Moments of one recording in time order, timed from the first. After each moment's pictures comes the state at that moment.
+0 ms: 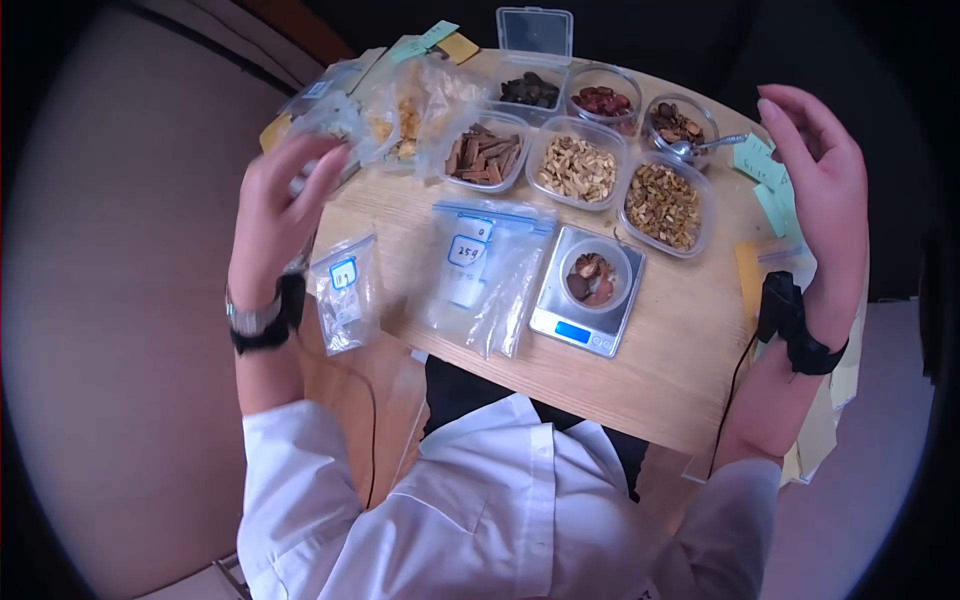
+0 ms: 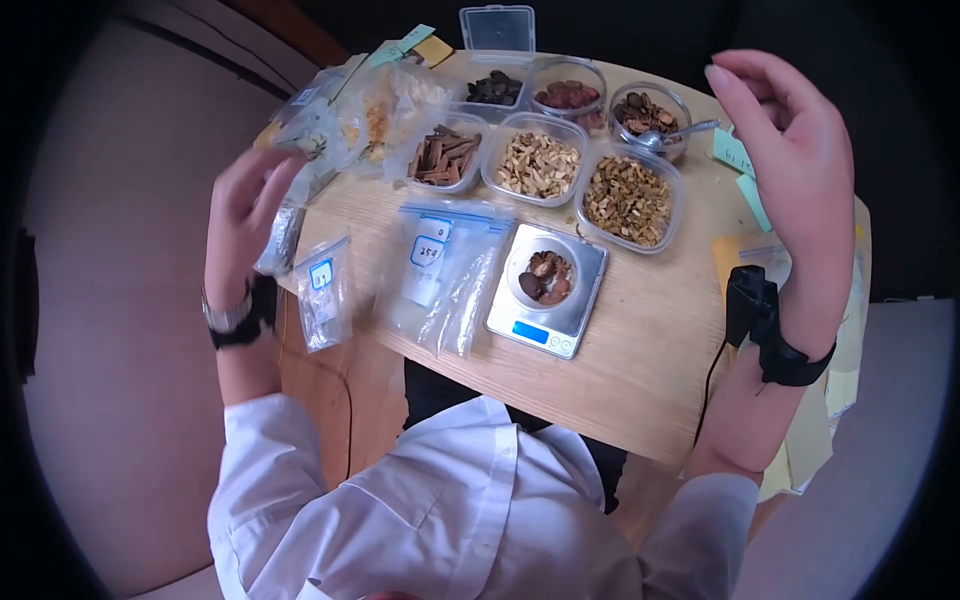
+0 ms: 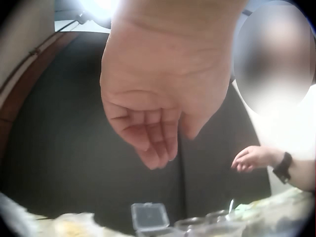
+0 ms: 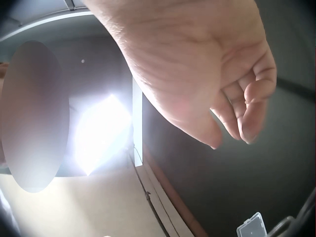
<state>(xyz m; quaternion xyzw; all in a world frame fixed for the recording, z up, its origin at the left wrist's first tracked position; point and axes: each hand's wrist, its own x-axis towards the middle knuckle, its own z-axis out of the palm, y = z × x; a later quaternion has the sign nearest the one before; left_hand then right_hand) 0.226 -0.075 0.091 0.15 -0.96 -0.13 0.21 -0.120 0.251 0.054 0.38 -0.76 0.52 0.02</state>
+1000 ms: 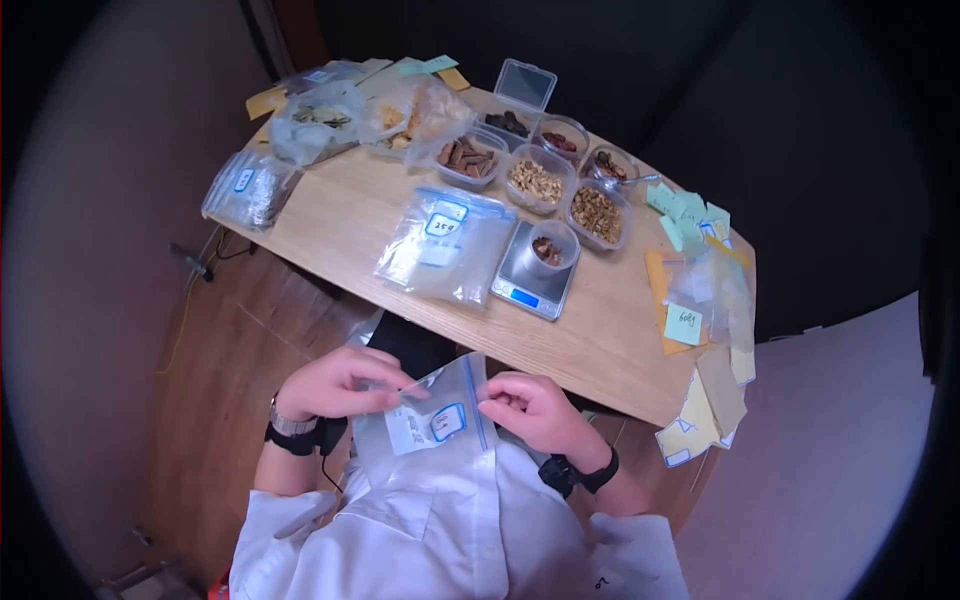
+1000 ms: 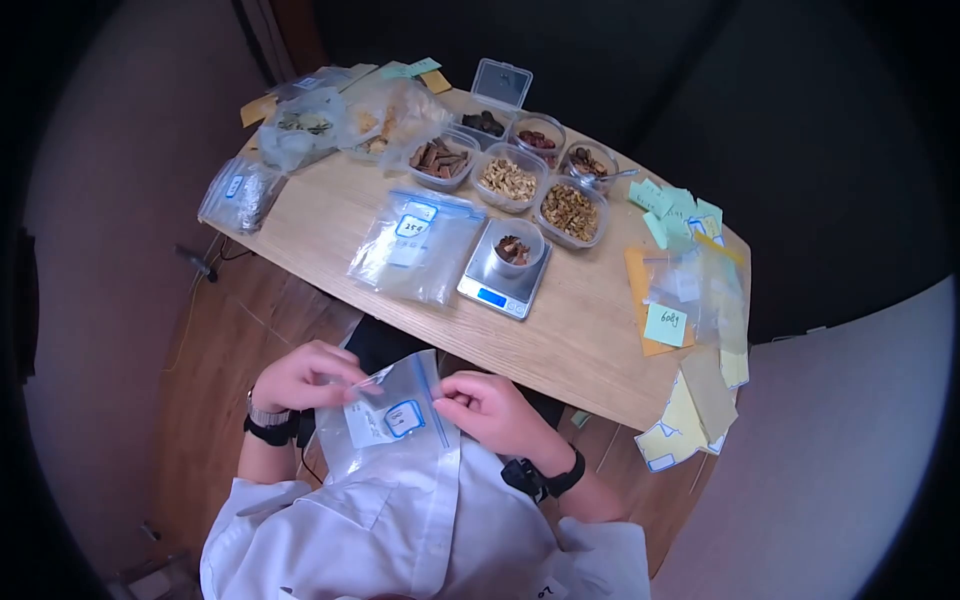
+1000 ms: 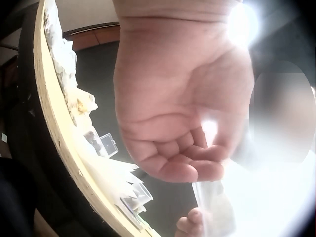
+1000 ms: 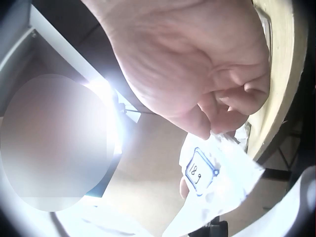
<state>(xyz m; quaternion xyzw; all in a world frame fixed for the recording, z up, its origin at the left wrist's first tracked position) 0.391 0.066 -0.013 -0.02 -0.77 -0.64 -0.02 0.175 0.320 -0.046 0.42 -0.60 0.48 -0.49</state>
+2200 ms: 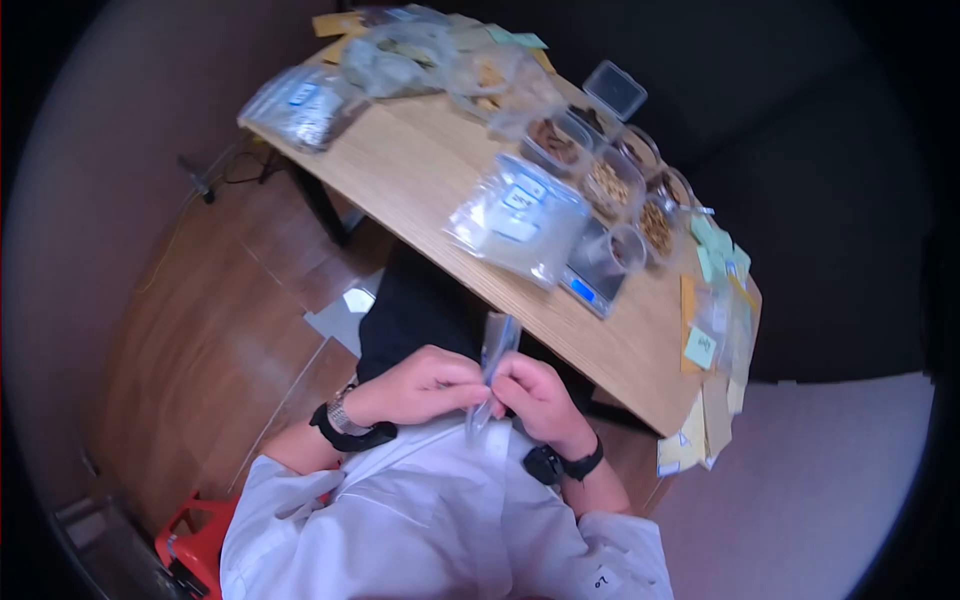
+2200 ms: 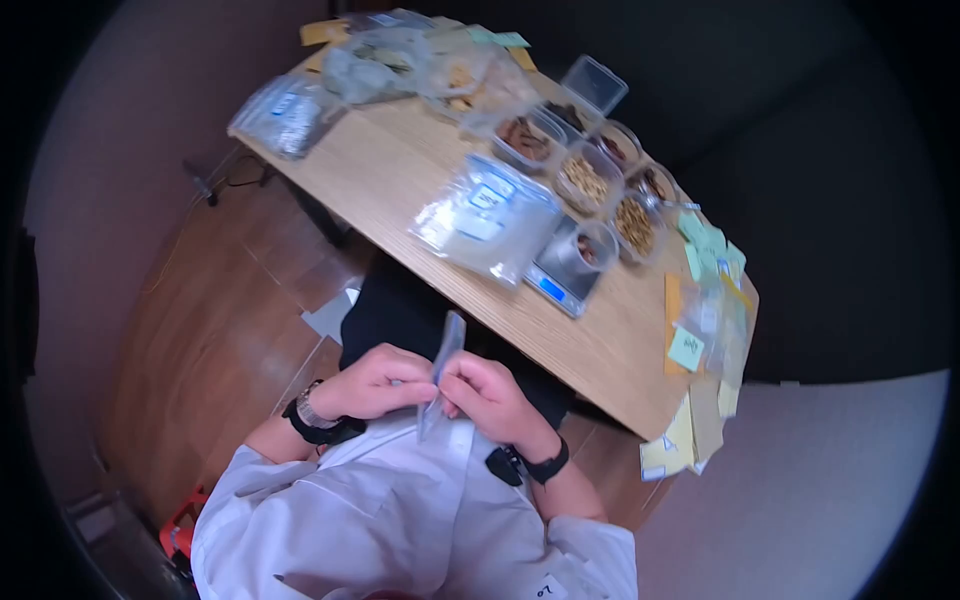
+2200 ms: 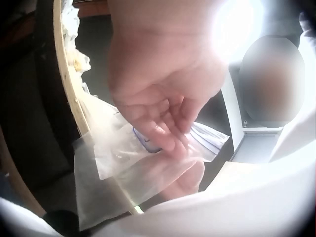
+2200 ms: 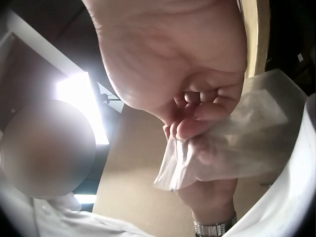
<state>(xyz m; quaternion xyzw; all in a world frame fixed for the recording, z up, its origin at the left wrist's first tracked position) 0.408 0.122 -0.076 -0.01 -0.71 -0.70 0.13 0.225 0.276 -0.055 0.41 -0.51 0.50 -0.57</state>
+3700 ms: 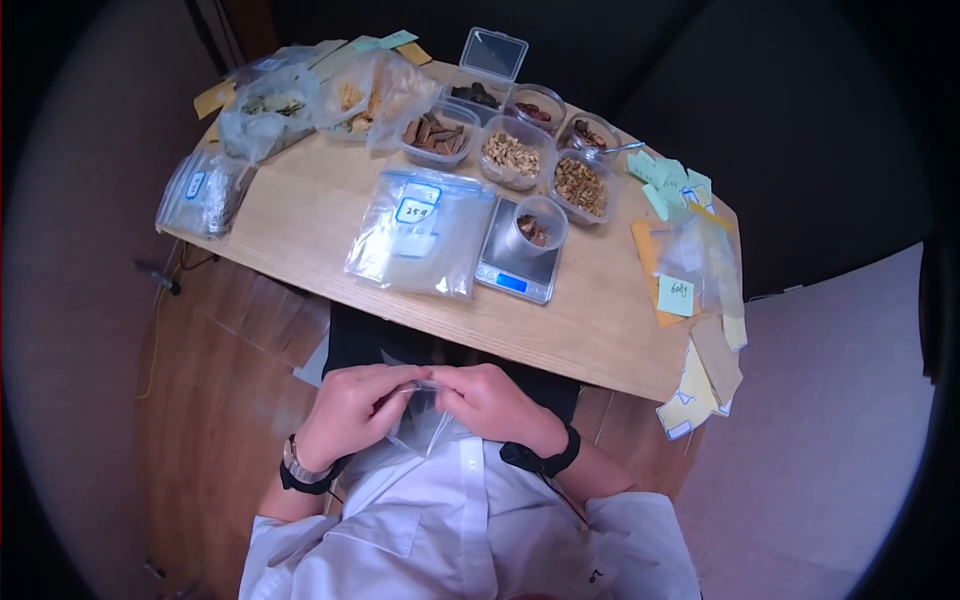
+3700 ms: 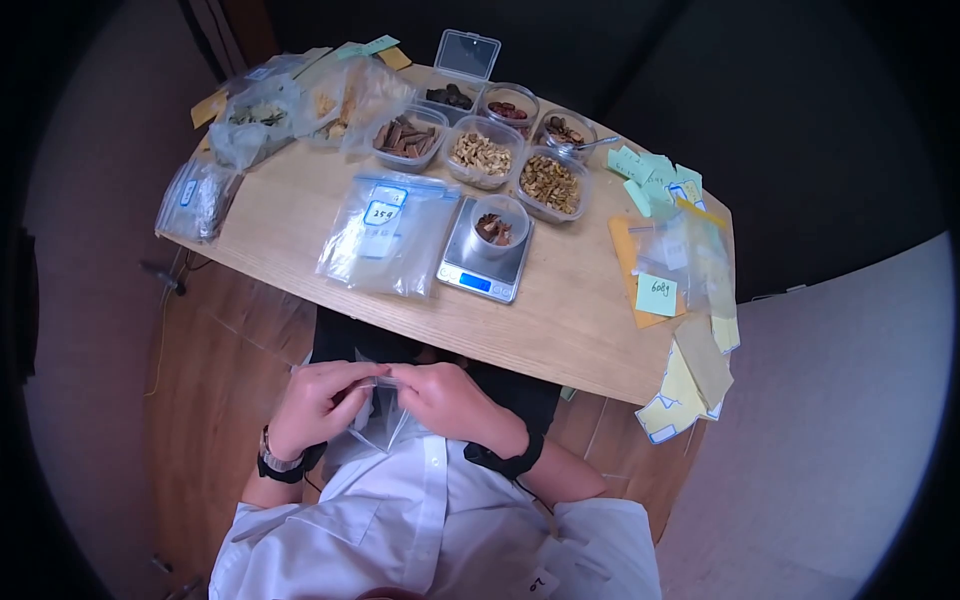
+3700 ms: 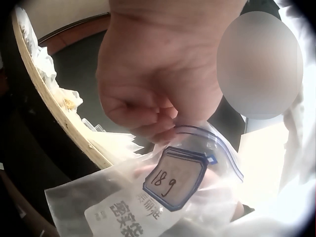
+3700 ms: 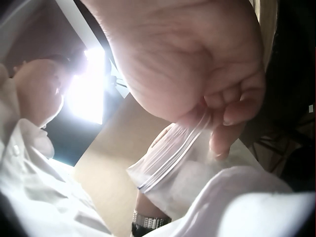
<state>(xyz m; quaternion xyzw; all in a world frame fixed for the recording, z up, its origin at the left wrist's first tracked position) 0.382 0.115 -0.053 0.11 -0.88 -0.42 0.19 0.206 0.274 -0.091 0.55 -0.62 0.42 -0.36</state>
